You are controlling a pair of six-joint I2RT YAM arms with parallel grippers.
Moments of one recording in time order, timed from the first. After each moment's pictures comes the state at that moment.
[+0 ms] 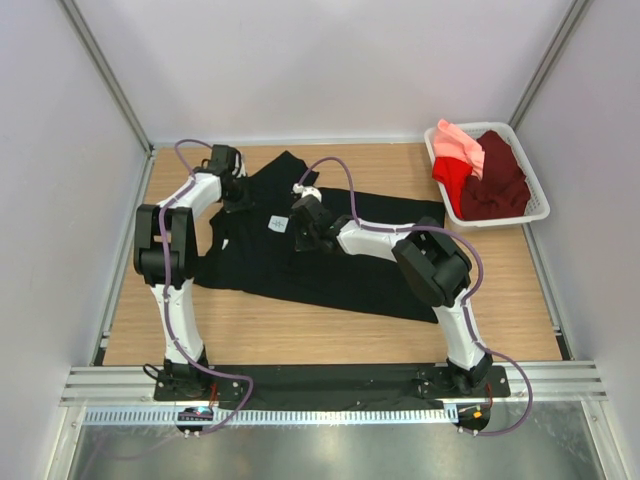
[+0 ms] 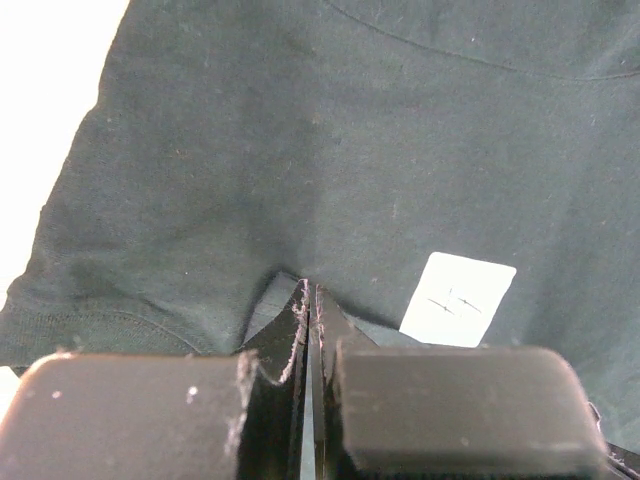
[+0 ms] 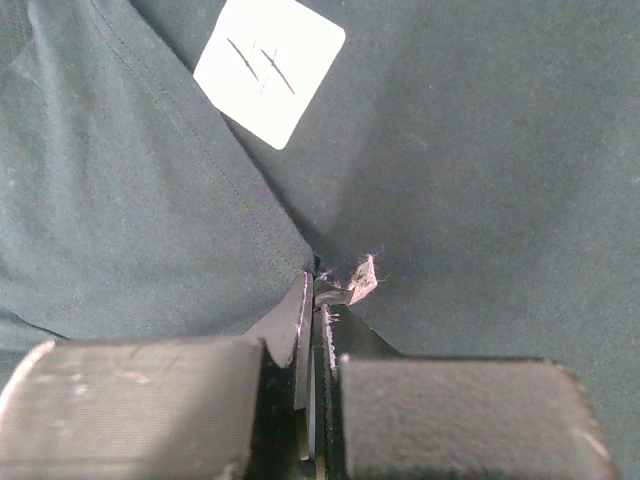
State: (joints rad) left arm -0.12 2.08 1.56 -0.53 0.12 -0.26; right arm 0.80 2.12 1.44 -0.08 0.10 0.52
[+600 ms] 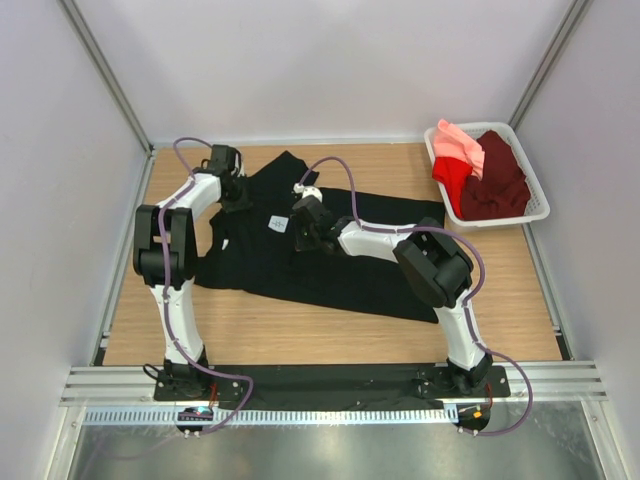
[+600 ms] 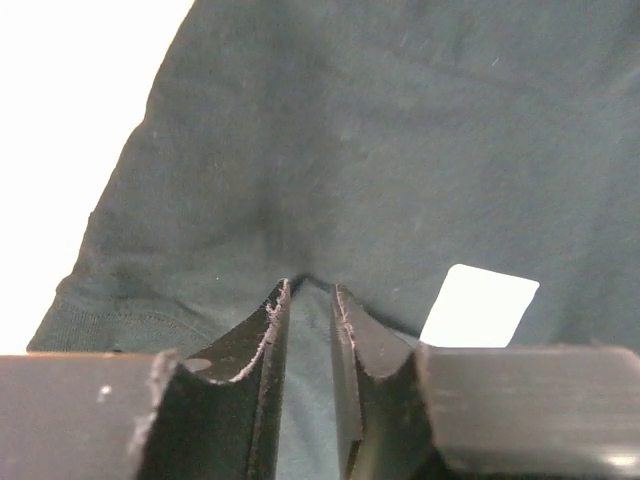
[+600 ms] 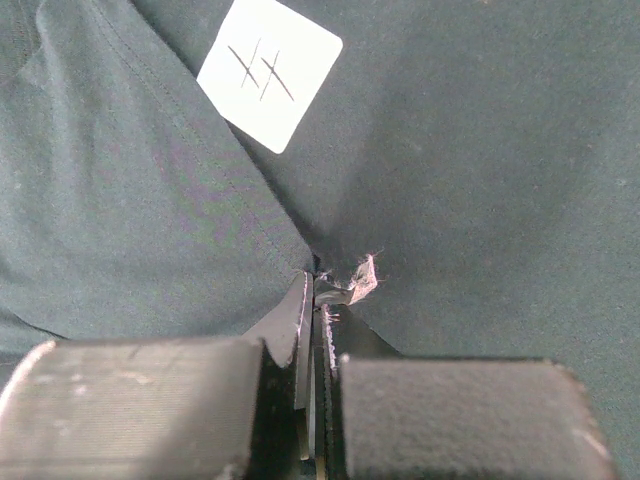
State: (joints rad) left arm -0.12 2.07 1.56 -0.52 0.06 -0.25; right arm 0.80 2.11 1.42 -0.05 0.12 0.51
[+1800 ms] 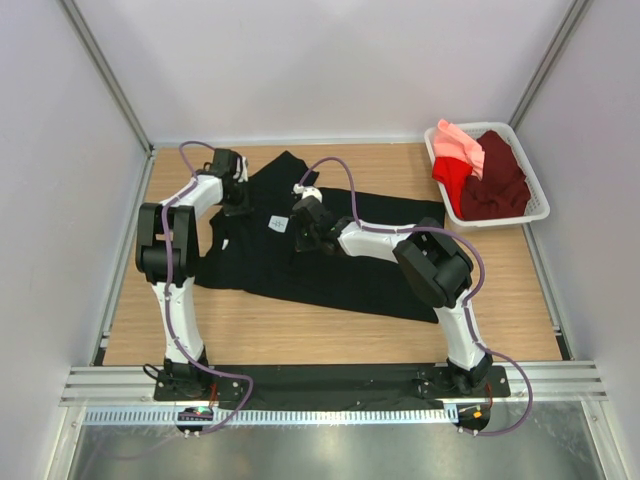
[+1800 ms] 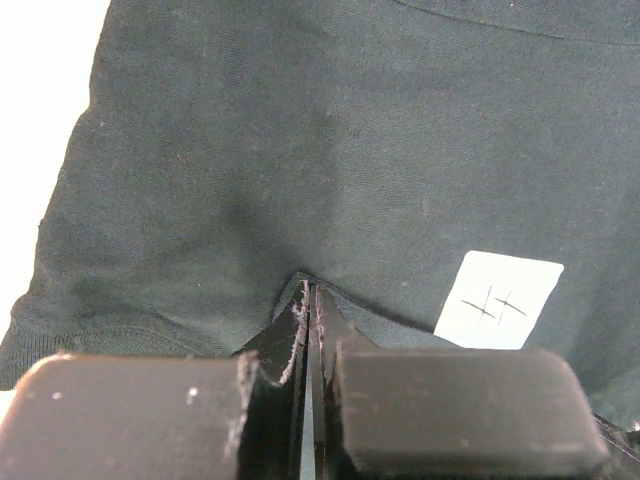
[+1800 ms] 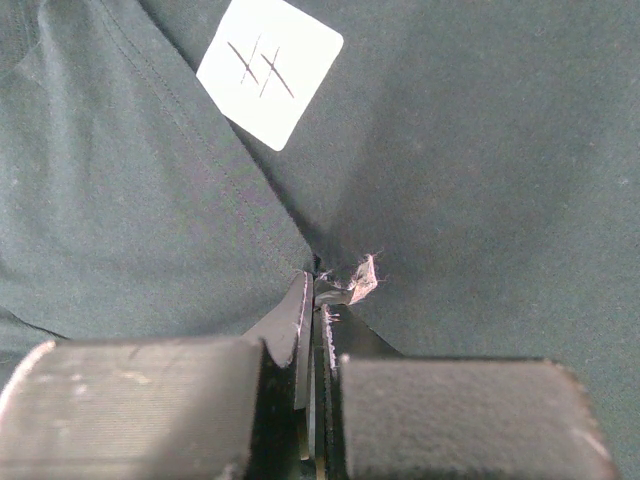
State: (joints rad) left arm -0.12 2.10 1.55 -0.53 0.11 -0.18; right arm 0.80 2.11 1.42 -0.05 0.12 0.51
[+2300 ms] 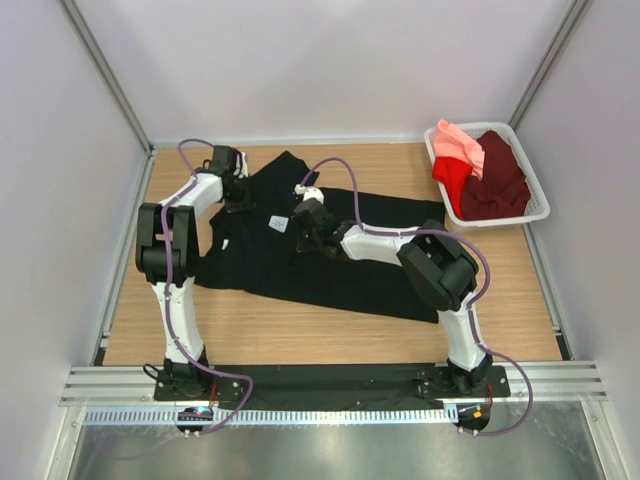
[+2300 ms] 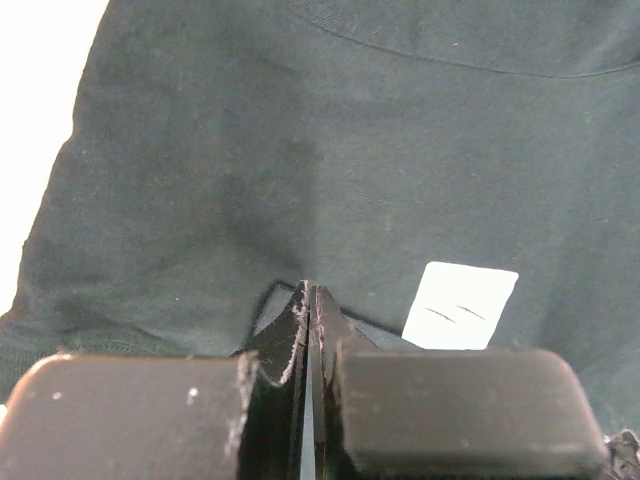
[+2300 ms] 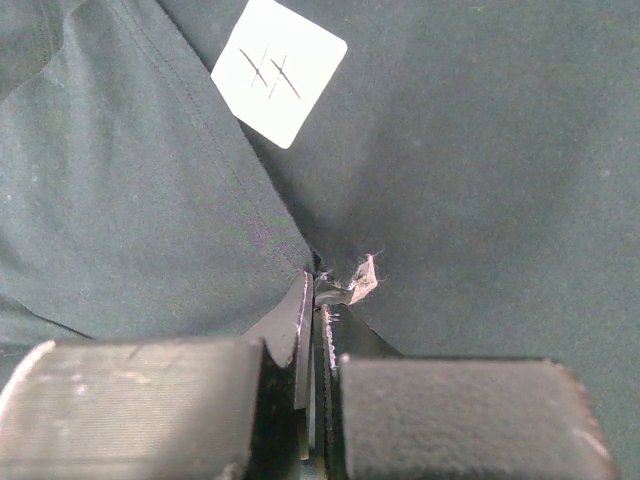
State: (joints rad) left arm -0.12 2.10 1.57 -0.51 0.14 -0.21; right arm 0.81 2.07 1.36 0.01 0.14 0.50
